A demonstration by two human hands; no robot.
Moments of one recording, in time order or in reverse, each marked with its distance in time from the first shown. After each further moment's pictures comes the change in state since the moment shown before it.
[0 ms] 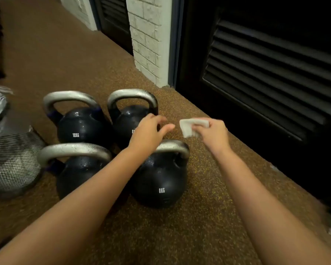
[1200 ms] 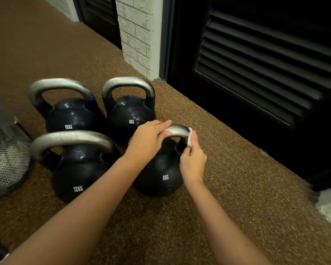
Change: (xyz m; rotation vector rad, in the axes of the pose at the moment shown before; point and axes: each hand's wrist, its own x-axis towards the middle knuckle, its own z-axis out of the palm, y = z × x) left_hand -0.039 -0.036 0.012 0.139 -0.004 0.318; right_hand -0.093 0.049 0.074 -0.099 0.312 -0.025
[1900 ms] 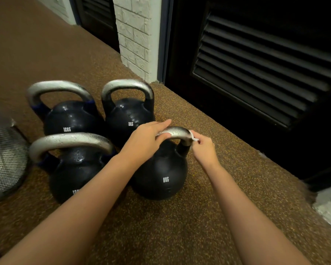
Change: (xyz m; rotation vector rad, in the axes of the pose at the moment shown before) left_hand 0.000 -0.001 -0.016 -0.068 -0.113 -0.046; right_hand 0.051 0.006 -0.022 -0.089 -0.222 0.046
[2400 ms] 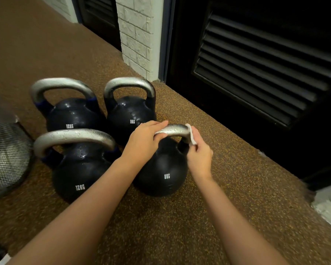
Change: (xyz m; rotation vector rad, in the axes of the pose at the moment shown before) left_hand -0.010 -0.007 0.009 -0.006 0.112 -0.017; right_hand -0.038 -0.008 0.017 0.058 0.183 -0.110
